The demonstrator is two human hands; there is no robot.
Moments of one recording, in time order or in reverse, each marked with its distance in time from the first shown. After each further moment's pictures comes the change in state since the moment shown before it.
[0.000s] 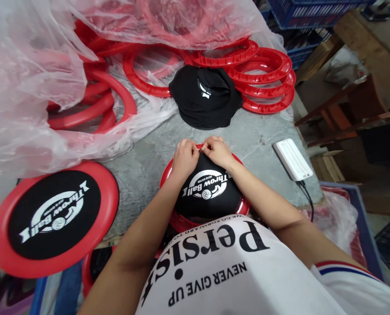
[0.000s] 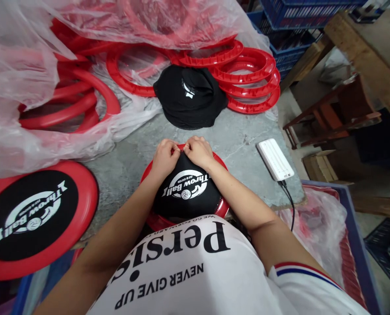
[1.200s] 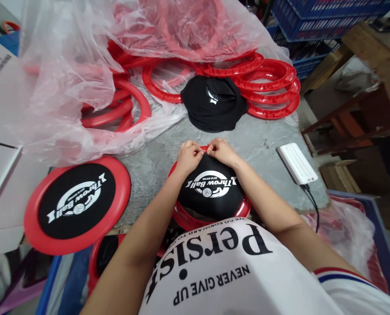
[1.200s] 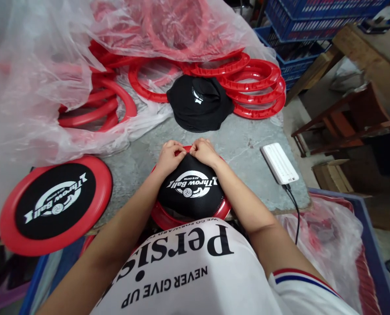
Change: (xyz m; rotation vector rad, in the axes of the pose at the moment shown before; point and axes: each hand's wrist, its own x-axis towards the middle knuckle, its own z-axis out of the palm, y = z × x) left_hand -0.003 -0.007 -0.012 -0.002 -0.050 0.034; right_hand 0.006 0.004 -0.003 0.156 -0.068 -0.073
